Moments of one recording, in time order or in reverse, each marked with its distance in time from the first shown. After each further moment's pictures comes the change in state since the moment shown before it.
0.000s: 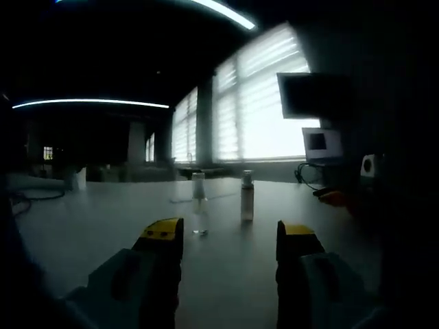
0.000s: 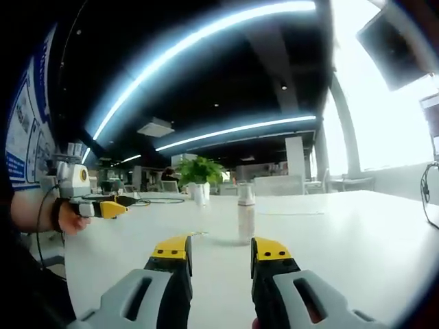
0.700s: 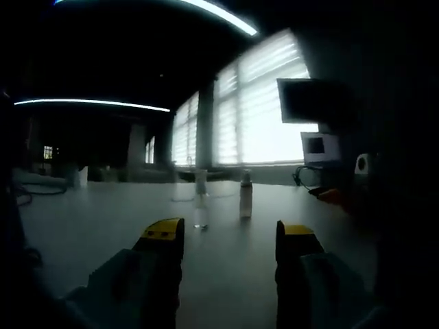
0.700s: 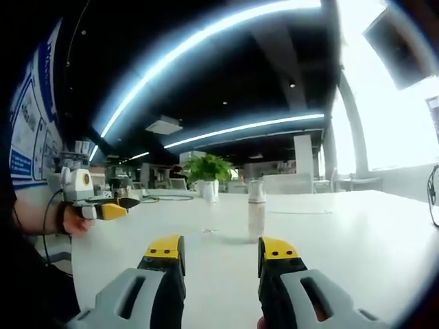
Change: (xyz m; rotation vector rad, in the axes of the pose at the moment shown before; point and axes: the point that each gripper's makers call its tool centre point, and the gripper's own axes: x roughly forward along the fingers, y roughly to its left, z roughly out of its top) left arm -0.010 -0.003 -0.006 0.004 -0.025 -0.026; right arm -0.002 0.019 -0.001 -0.017 0.018 0.055
